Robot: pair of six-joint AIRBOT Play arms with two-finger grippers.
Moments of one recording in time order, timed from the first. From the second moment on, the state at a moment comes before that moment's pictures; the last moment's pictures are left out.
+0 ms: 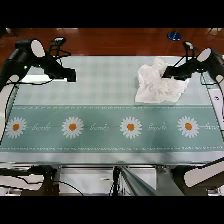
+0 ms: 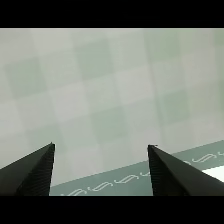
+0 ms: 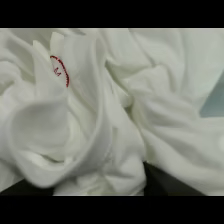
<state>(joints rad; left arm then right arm) -0.15 -1.59 1.54 1.43 -1.20 -1.45 -0.12 -1.79 1.56 -1.24 1.02 1.39</state>
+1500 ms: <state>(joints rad) -0.34 -1.37 1.43 1.10 -1.42 -1.40 0.48 -1.45 1.56 -1.21 1.19 1.56</state>
